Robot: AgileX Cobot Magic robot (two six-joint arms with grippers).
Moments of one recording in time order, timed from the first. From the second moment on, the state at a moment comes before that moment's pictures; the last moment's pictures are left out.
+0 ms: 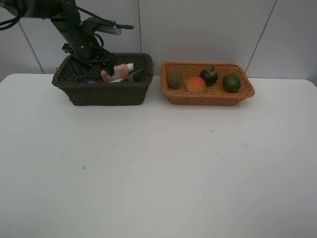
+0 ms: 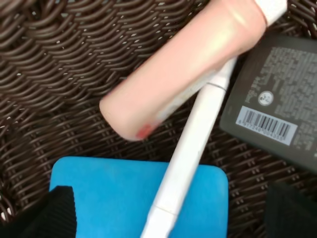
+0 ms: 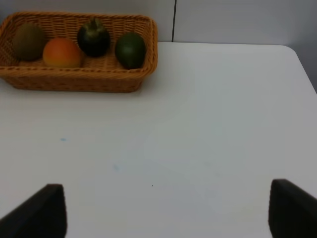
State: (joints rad) left arm -0.22 2.25 -1.84 -0.05 0.72 0.21; right arm -0.04 0.00 -0.52 -0.05 1.06 -0.02
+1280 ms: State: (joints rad) left arm -0.22 1.53 -1.78 0.10 1.20 0.10; right arm -0.04 0.00 -0.52 -0.05 1.06 -0.02
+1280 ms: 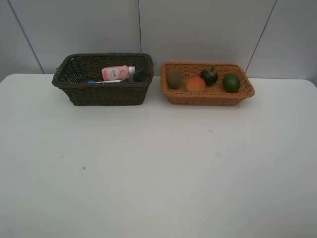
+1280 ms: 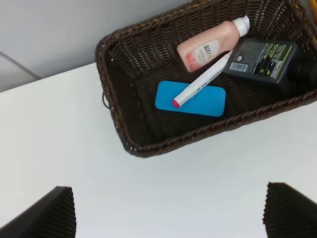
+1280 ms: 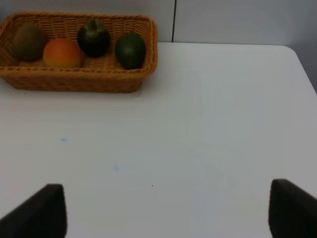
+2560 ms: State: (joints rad) left arm -0.16 0.33 -0.83 0.08 1.20 -0.06; right arm -0.04 0.00 -0.52 -0.05 1.06 -0.02
